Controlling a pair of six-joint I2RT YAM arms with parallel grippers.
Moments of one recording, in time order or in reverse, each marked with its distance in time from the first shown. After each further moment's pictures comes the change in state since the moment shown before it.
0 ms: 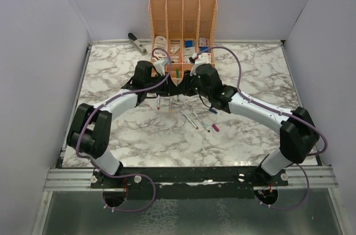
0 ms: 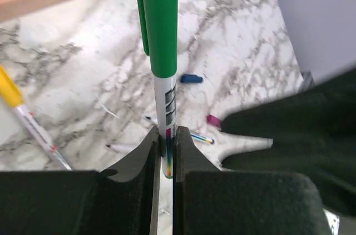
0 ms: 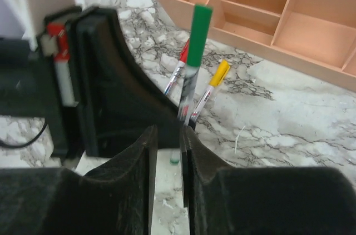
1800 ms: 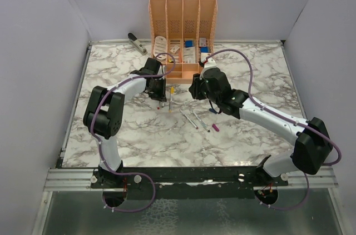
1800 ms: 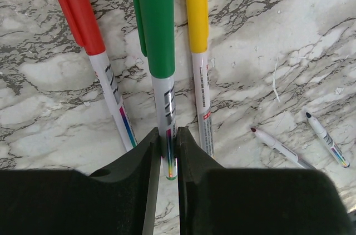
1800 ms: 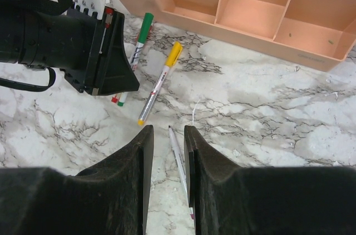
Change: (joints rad) left arm 0.013 0.293 0.354 -0.663 -0.470 0.206; right arm 0.008 -0.157 -0.080 -0.142 0.141 -0.047
